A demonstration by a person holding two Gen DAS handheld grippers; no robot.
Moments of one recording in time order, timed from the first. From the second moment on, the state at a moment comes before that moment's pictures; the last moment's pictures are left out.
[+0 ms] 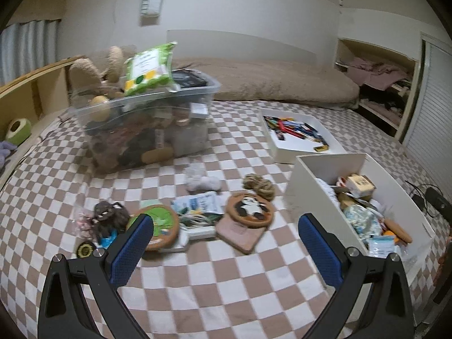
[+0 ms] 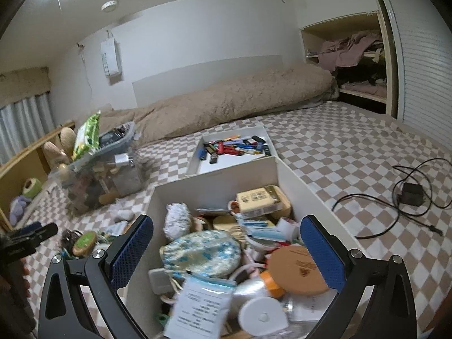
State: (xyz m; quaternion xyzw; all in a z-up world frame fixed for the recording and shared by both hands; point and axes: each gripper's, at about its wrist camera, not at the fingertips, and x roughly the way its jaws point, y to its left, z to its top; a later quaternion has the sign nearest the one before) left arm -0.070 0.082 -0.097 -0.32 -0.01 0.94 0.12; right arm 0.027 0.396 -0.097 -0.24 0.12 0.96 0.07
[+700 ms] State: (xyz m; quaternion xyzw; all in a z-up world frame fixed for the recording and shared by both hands) left arm -0.085 -0.025 -0.104 -0.32 -0.03 0.95 0.00; right arm -0.013 0.315 -0.088 -0.25 0.10 0.96 -0.01
